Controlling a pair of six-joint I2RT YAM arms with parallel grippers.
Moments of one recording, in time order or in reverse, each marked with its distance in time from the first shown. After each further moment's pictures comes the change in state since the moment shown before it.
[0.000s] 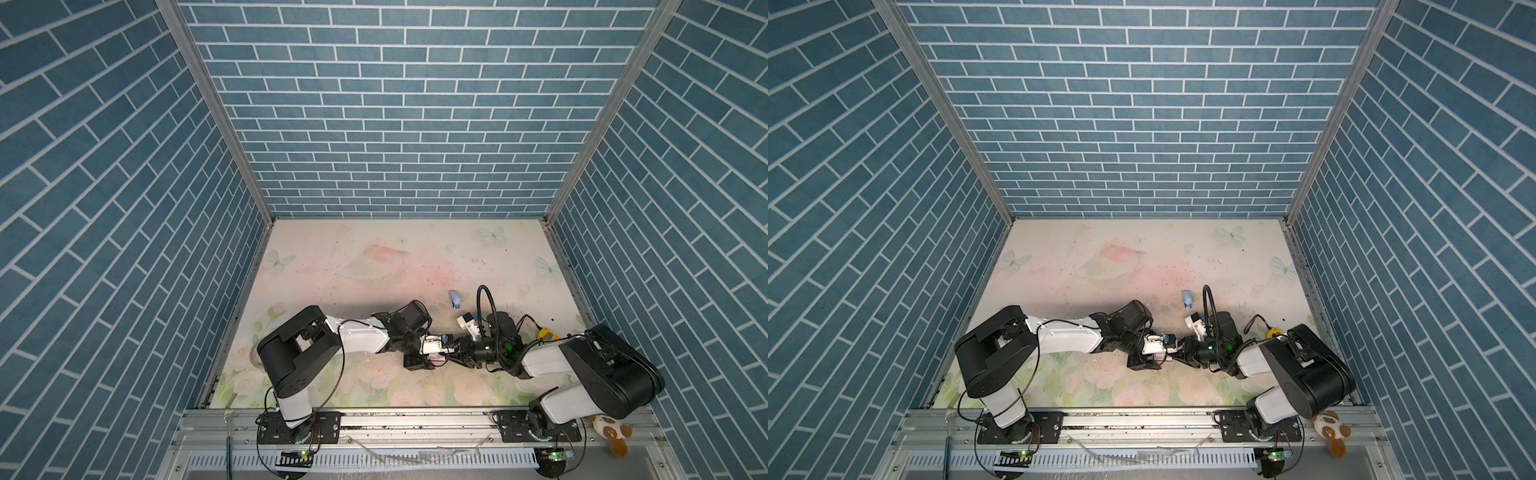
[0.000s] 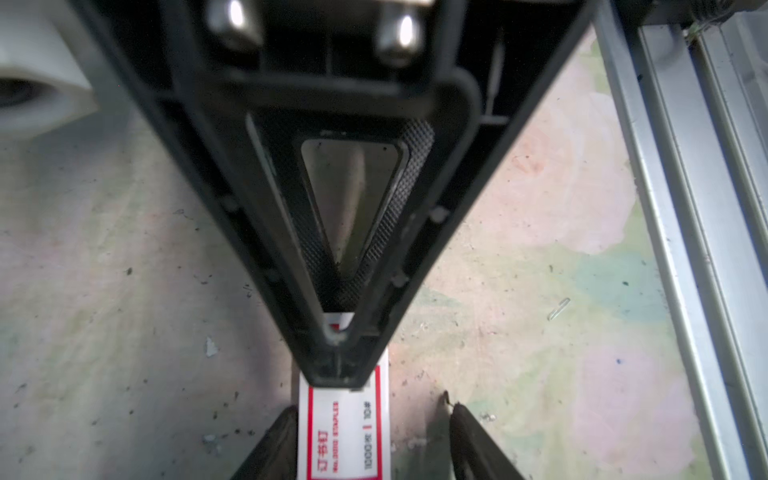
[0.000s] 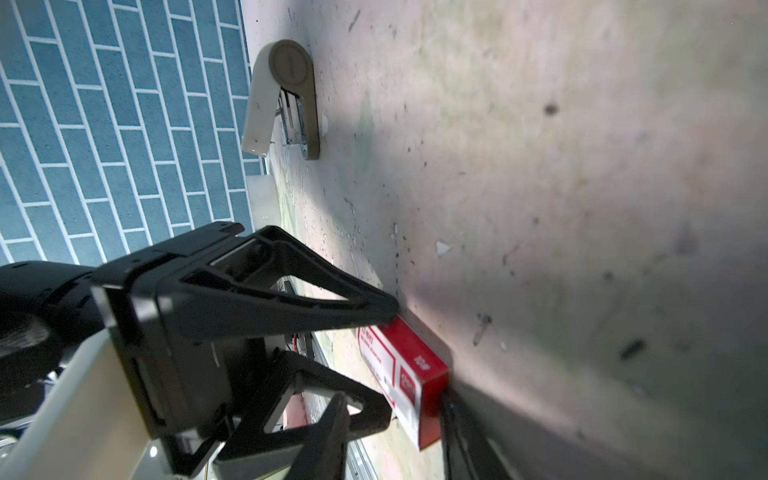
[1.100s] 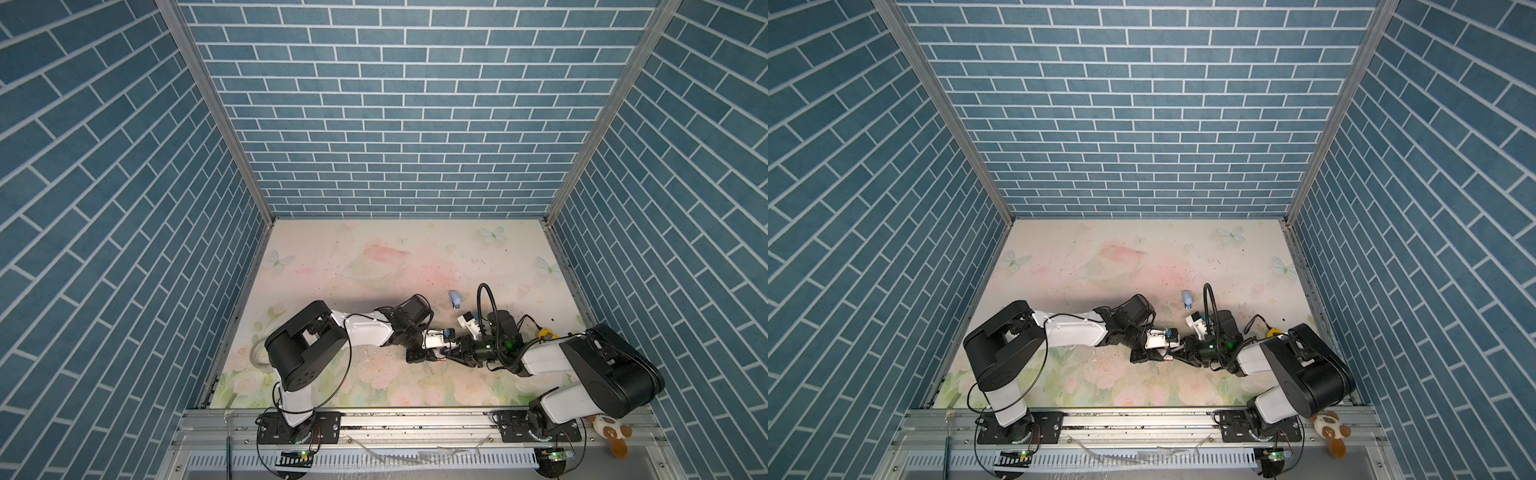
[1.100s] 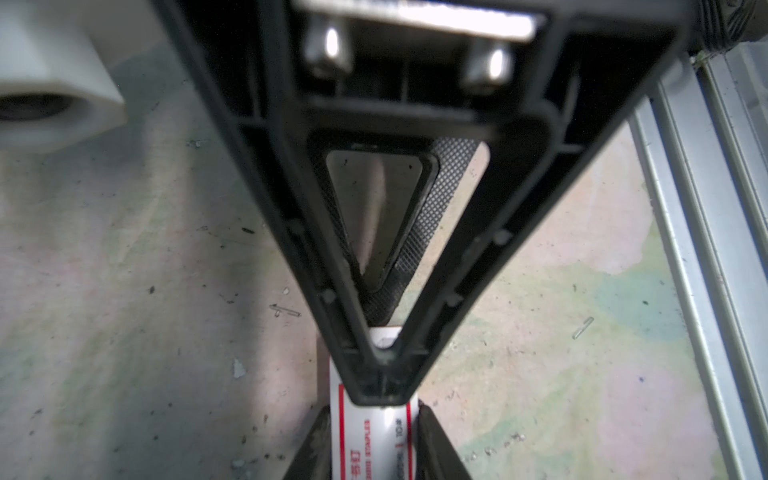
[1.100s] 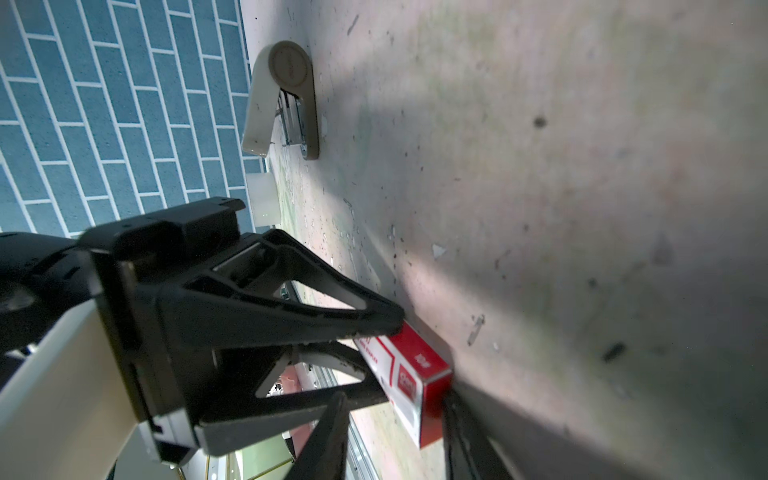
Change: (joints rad) left arm 0.028 0.057 0.071 -0.036 0.051 0.014; right arm -0.021 0.014 0.013 -0.016 -0.032 -0.018
